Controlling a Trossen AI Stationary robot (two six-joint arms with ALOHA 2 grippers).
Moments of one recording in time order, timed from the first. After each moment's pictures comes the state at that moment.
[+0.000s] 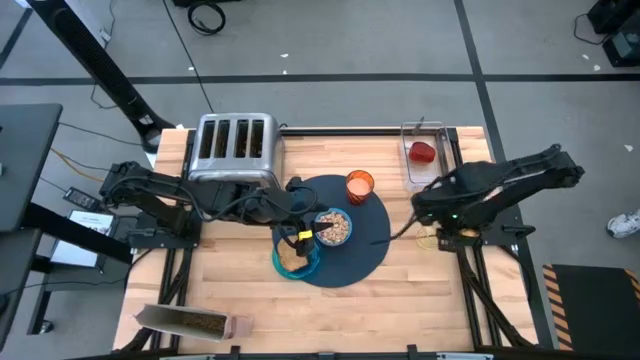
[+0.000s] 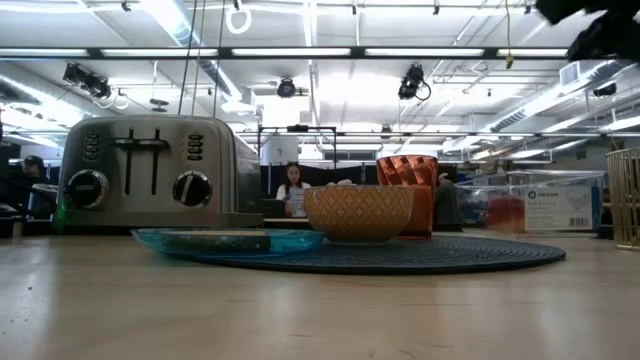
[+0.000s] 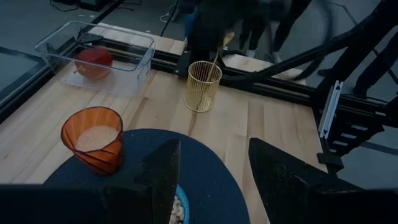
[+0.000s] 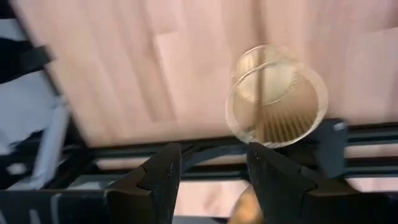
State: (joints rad) left arm -0.21 1.51 1.41 -0.36 -0.31 -0.33; right arm 0.24 1.12 1.14 -1.57 -0.26 0.46
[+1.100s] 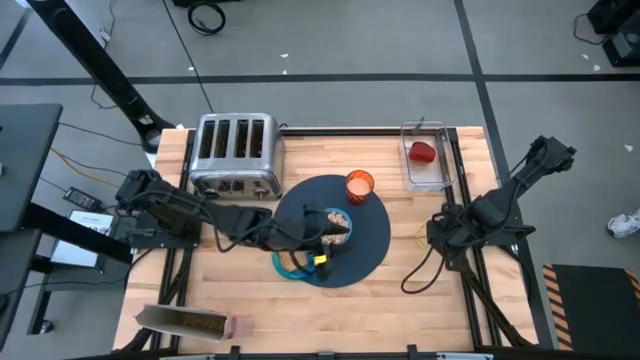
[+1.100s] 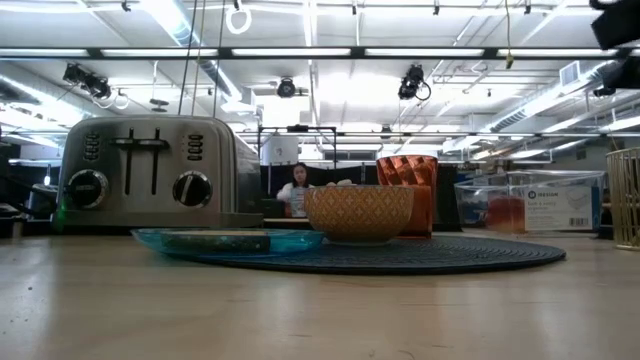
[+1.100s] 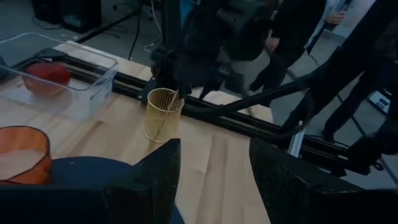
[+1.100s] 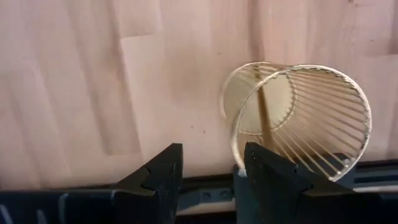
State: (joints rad) left arm -0.33 1.66 1.41 -0.04 -0.40 -0.44; right arm 0.65 1.00 0.81 -1.30 0.03 0.80
